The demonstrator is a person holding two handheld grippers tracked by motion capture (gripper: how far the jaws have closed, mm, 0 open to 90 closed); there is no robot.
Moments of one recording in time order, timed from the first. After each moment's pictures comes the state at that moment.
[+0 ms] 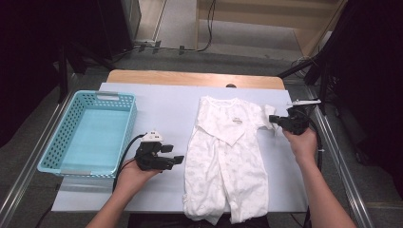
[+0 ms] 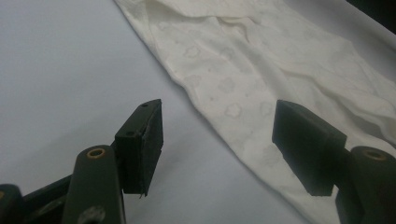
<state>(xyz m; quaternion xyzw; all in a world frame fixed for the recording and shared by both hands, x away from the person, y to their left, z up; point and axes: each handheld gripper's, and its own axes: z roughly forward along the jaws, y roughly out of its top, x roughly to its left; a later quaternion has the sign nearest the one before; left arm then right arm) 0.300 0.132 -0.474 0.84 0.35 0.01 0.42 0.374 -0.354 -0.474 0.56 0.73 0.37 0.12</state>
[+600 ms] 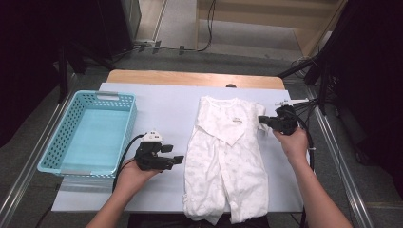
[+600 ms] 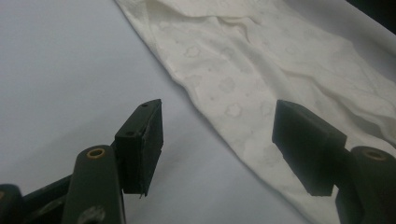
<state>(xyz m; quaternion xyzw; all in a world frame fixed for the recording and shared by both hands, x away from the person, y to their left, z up) 0.300 0.132 -0.475 0.84 0.35 0.01 0.43 0.374 -0.318 -0.467 0.52 0.76 0.37 0.11</state>
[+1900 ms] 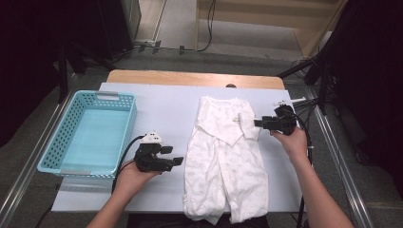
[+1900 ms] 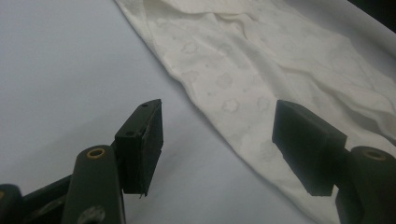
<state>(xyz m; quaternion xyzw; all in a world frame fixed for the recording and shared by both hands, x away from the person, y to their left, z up) 0.296 0.134 -0.476 0.84 0.35 0.01 0.42 0.386 -0.326 -0.481 0.53 0.77 0.35 0.08</state>
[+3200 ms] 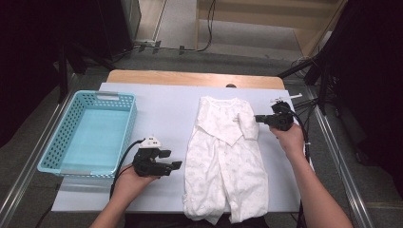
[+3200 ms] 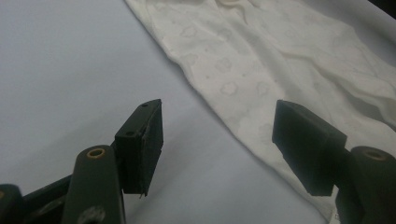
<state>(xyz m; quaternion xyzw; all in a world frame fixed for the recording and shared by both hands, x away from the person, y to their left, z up) 0.286 0.137 -0.479 0.84 0.35 0.01 0.41 0.397 -0.316 -0.476 0.53 0.77 0.35 0.08</state>
